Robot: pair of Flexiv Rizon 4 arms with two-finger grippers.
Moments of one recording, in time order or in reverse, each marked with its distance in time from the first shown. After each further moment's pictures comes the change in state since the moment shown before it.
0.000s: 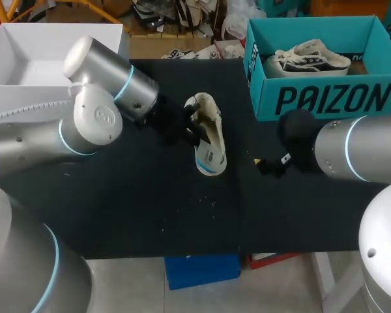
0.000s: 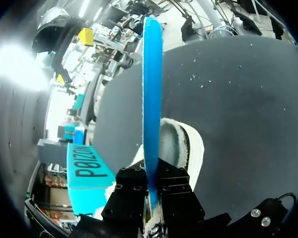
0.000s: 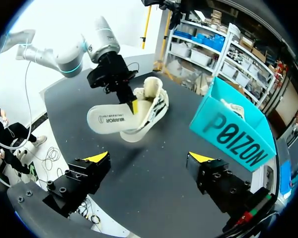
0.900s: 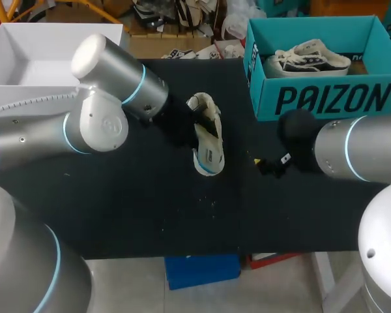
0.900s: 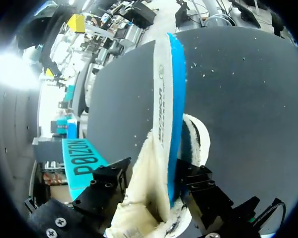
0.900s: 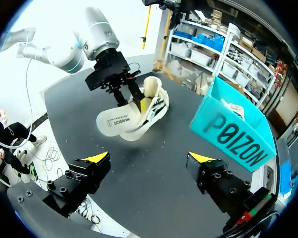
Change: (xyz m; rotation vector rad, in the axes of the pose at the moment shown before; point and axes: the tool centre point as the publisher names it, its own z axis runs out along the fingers) left arm -0.005 -0.003 -0.001 -0.111 0.081 0.055; right arm 0.000 0.000 0.000 0.000 0.000 0.000
